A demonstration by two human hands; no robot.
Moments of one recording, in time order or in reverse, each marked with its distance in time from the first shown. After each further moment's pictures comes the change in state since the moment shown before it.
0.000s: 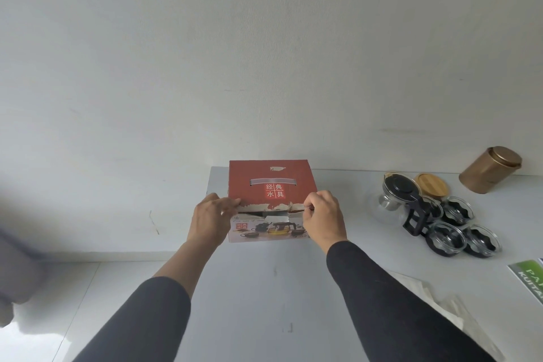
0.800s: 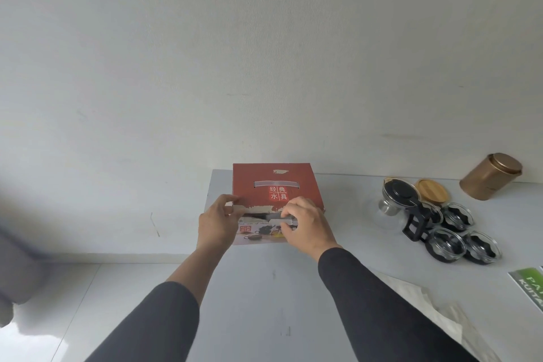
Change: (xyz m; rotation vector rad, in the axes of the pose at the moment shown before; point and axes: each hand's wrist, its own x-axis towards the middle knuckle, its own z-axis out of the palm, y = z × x) left_hand -0.010 0.020 0.006 -0.263 0.002 -0.257; right_hand -0.008 -0.017 0.003 0.096 -0.113 -0.294
